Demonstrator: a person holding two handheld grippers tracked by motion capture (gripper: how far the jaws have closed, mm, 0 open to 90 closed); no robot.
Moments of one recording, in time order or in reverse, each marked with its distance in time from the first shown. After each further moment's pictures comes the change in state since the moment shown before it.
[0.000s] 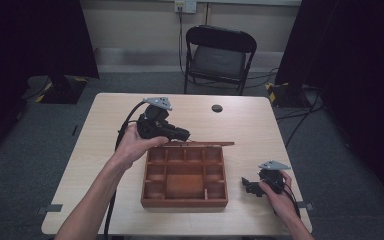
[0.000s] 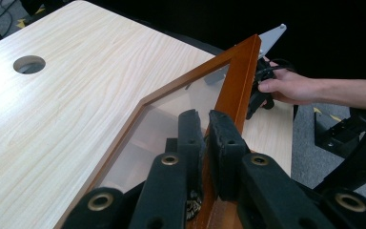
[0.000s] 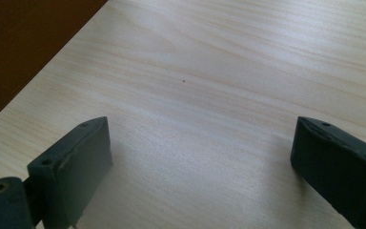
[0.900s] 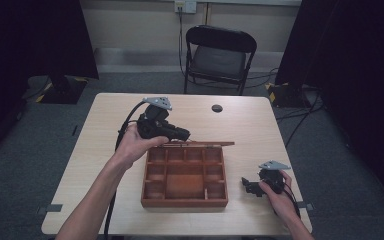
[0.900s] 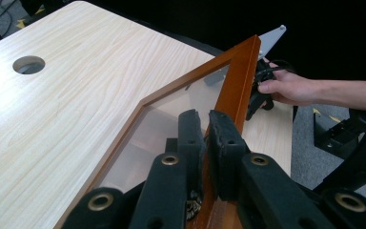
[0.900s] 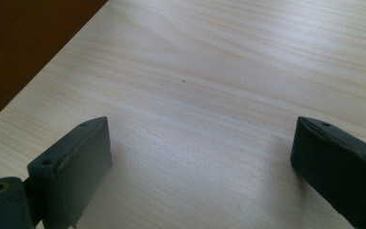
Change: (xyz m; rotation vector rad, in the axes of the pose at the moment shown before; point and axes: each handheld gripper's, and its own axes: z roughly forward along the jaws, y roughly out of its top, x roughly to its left) left arm 0.000 0.000 0.000 -0.001 -0.002 -0.001; right arm 0.000 0.000 0.000 0.000 0.000 0.000
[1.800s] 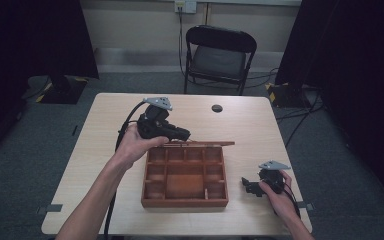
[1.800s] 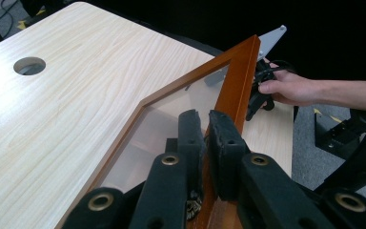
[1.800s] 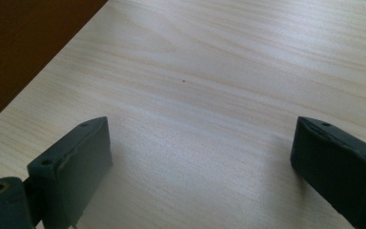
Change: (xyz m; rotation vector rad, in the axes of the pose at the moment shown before) left arm 0.000 0.000 0.000 -0.004 0.002 0.003; right arm 0.000 0.000 0.000 0.000 0.000 0.000
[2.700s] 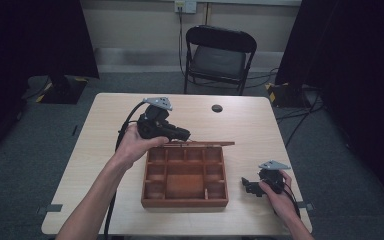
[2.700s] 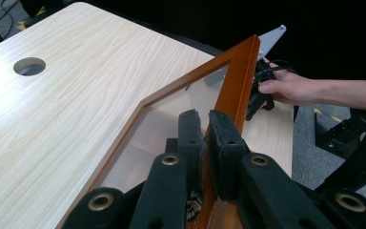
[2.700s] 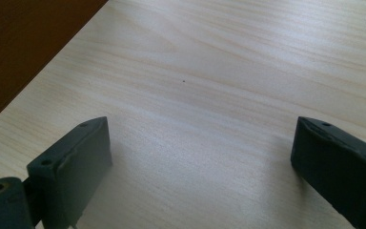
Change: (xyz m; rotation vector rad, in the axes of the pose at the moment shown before) left arm 0.000 0.000 0.000 0.001 -0.002 0.005; right arm 0.000 0.000 0.000 -0.002 0.001 -0.003
